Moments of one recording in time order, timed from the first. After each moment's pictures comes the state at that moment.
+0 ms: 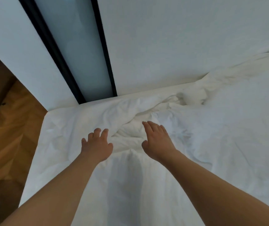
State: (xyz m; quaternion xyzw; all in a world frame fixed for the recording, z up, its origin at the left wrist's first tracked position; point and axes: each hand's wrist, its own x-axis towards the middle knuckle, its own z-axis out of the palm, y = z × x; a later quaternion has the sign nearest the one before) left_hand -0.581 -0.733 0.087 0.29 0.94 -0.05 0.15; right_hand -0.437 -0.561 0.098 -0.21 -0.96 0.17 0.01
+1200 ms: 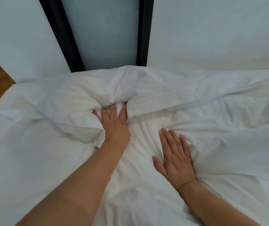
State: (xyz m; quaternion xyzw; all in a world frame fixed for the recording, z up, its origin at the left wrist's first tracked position) left_hand -0.842 -0.638 -0.228 0.25 0.96 -0.03 -0.10; right_hand -0.668 -0.516 -0.272 -0.14 -0.97 0.05 0.18
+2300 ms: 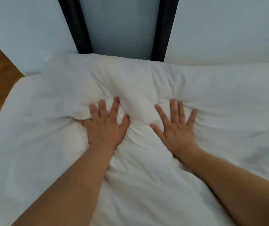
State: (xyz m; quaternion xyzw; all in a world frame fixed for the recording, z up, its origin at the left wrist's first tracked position) left_hand -0.898 -0.694 -0.242 0.17 0.98 -0.03 0.04; right_hand -0.778 -0.511 -0.269 -0.22 -0.98 -0.01 0.02
